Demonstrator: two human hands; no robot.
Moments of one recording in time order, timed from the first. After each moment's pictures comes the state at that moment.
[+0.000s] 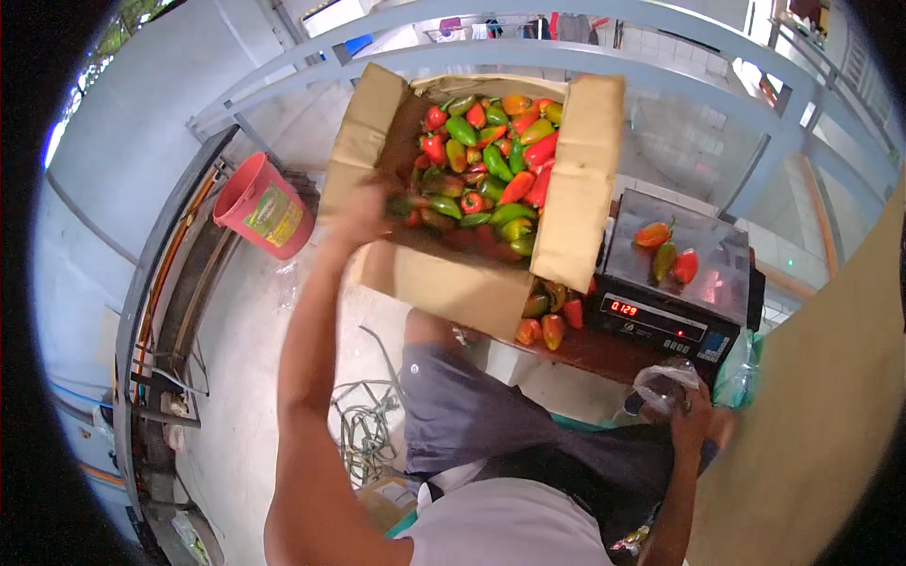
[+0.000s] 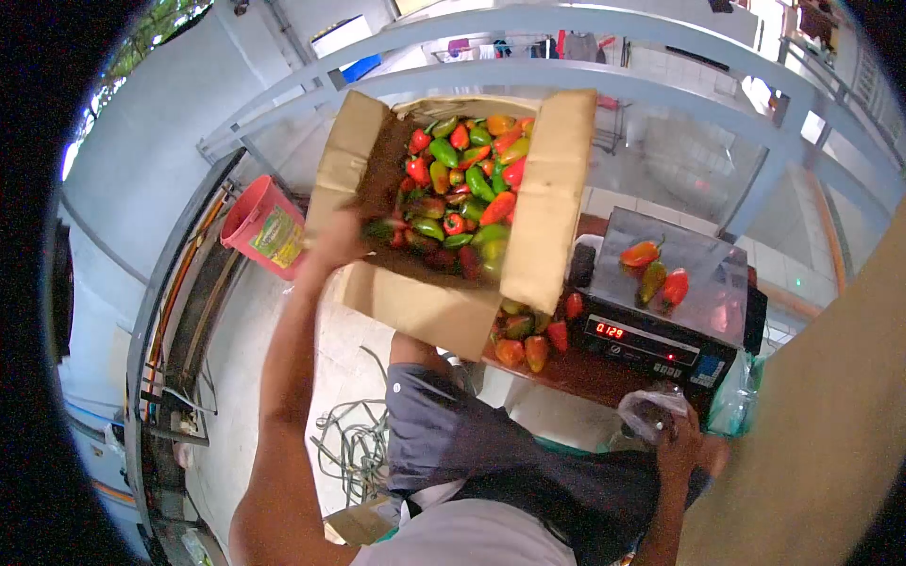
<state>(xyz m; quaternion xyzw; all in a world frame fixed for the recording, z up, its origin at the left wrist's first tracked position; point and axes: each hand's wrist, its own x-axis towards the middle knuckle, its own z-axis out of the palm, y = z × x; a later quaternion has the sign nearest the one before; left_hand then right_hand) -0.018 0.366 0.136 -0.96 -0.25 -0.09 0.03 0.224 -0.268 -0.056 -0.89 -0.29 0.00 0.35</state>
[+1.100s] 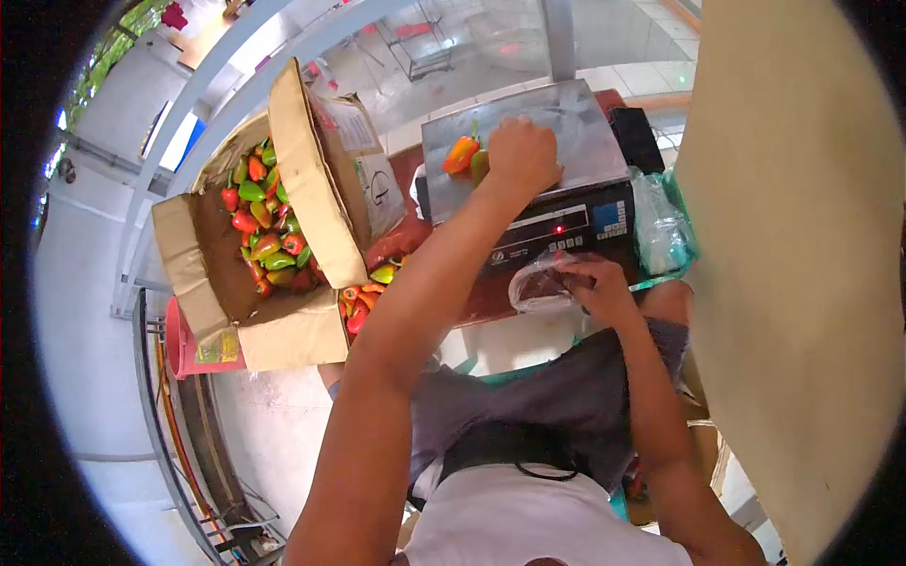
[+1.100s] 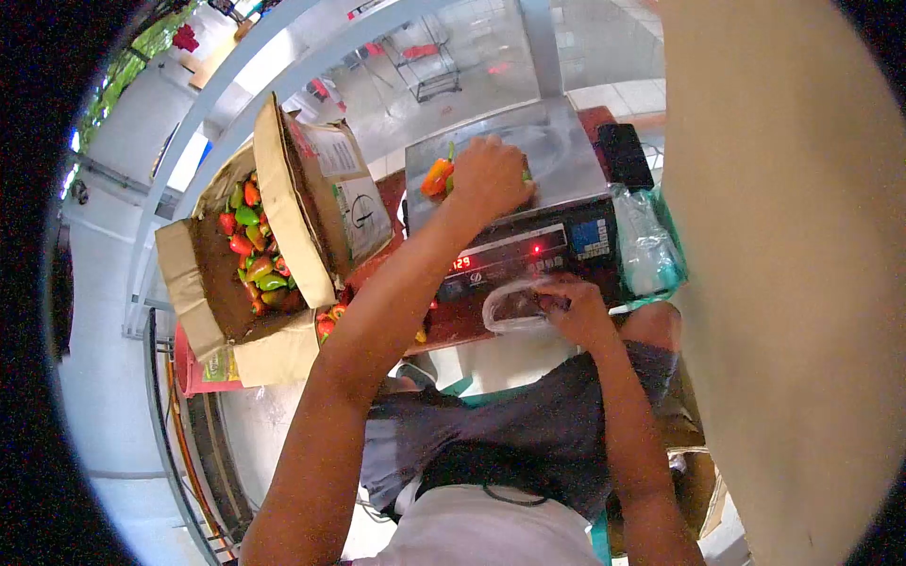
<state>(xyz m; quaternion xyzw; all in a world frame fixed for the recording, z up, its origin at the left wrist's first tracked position) 0.373 -0.027 0.047 -0.99 0.06 -0.09 0.05 0.266 -0.238 -0.078 -0.79 -0.27 0.11 0.54</state>
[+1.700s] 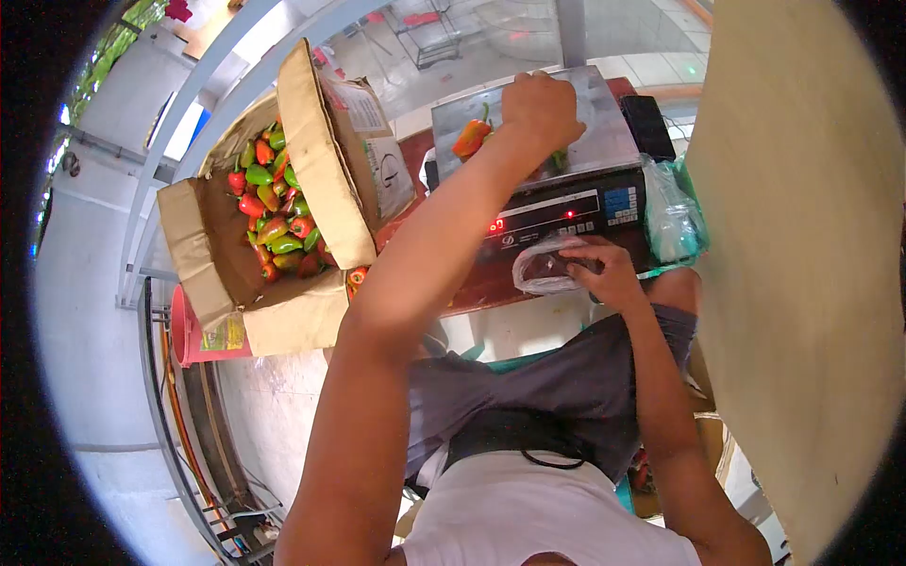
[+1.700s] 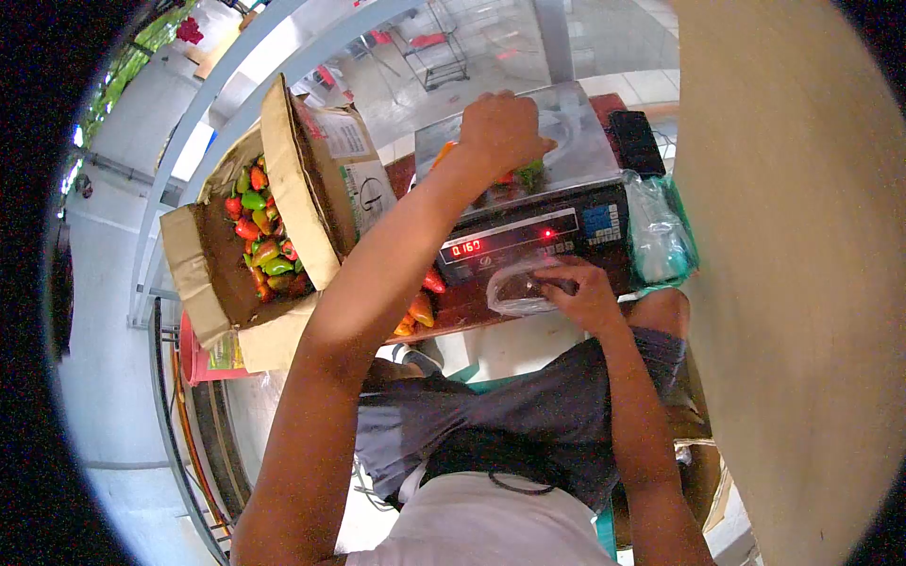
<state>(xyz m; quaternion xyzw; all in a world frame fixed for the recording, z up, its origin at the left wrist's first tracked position) 0.380 -0.041 0.105 -1.00 0.02 -0.04 0.04 0.265 -0.231 -0.075 -0.78 -0.27 0.13 0.55</state>
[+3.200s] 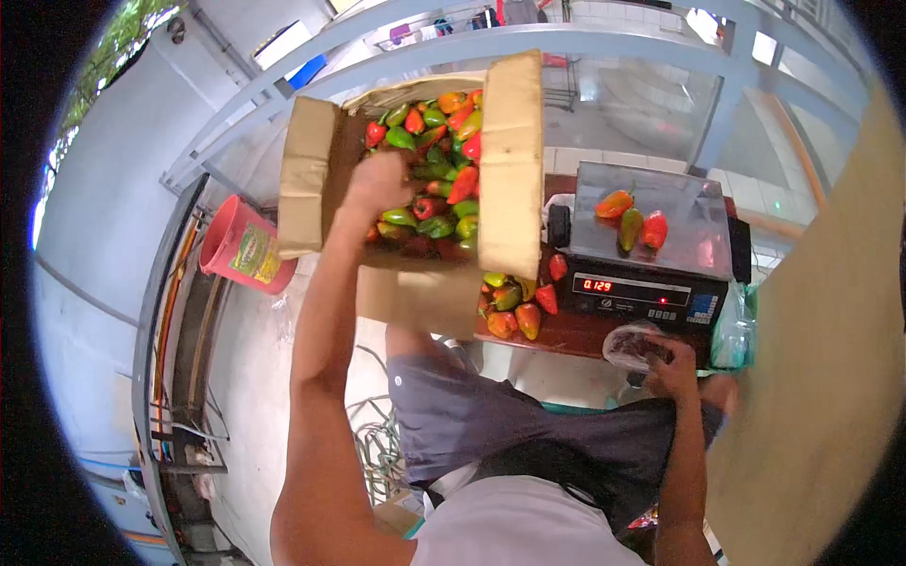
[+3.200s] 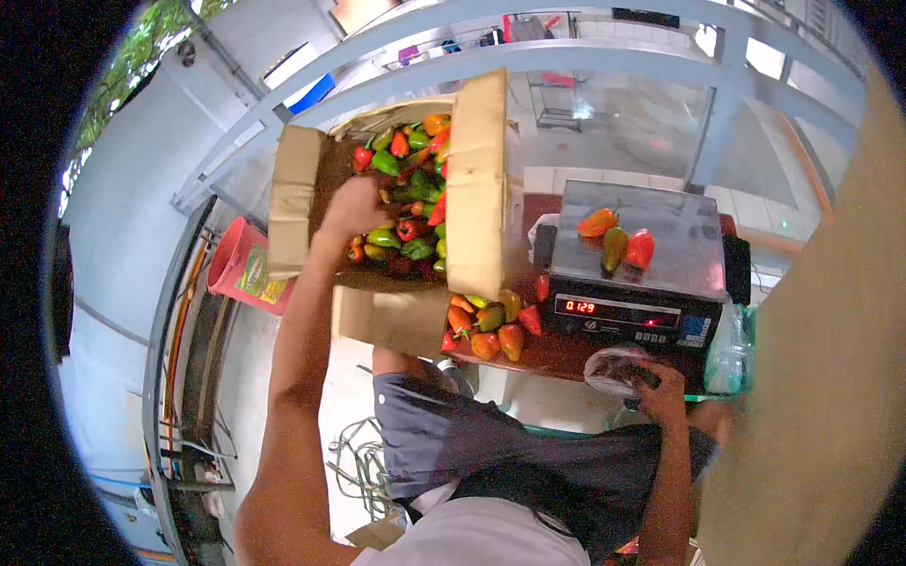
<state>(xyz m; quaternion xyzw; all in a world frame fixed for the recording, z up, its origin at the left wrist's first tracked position) 0.129 0.302 0.178 -0.96 -0.25 -0.01 0.11 0.258 -0.240 -0.084 -0.85 -0.28 0.15 0.43</state>
